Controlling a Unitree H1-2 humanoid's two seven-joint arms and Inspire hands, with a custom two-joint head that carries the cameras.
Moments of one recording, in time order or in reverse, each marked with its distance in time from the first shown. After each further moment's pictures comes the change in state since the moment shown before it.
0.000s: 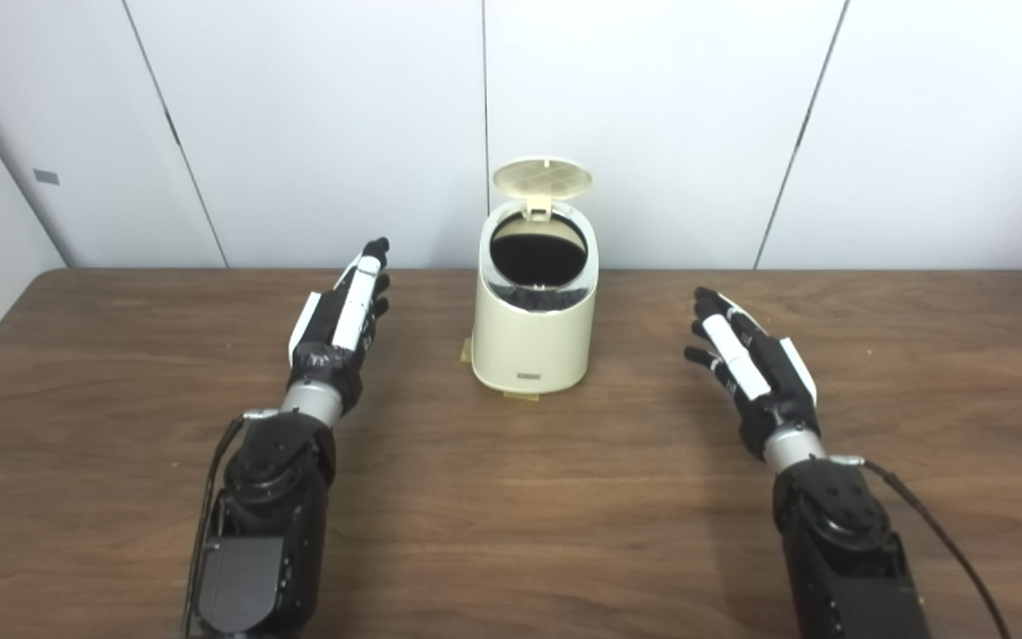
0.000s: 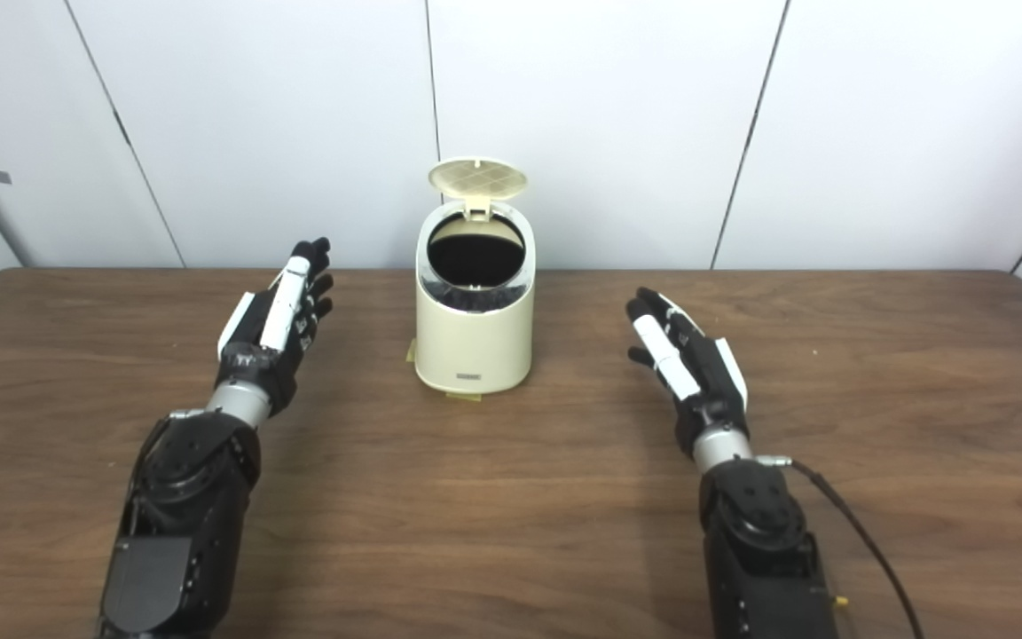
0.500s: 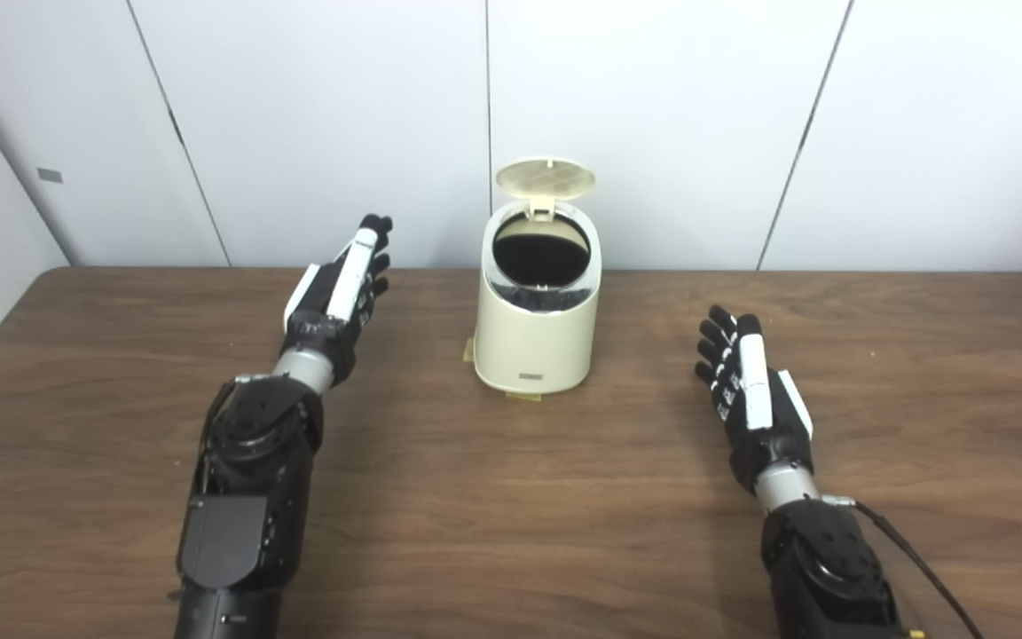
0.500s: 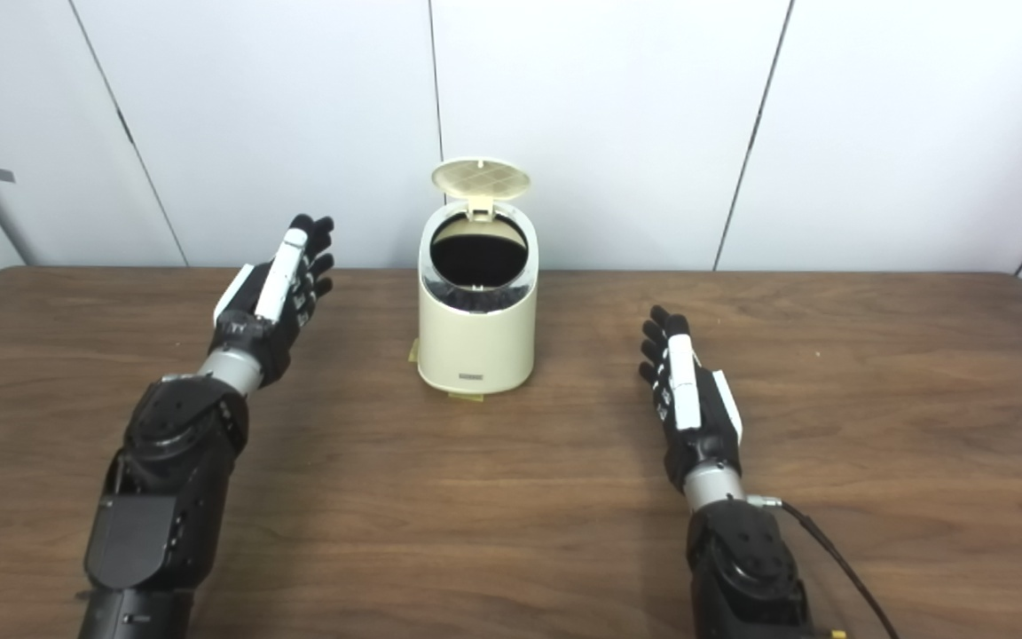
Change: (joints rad) left arm -0.101 0.050 -0.021 0.042 -0.014 0.057 -0.042; right arm 0.080 0.036 0.011 -0.036 0.043 -0.091 -0.013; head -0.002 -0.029
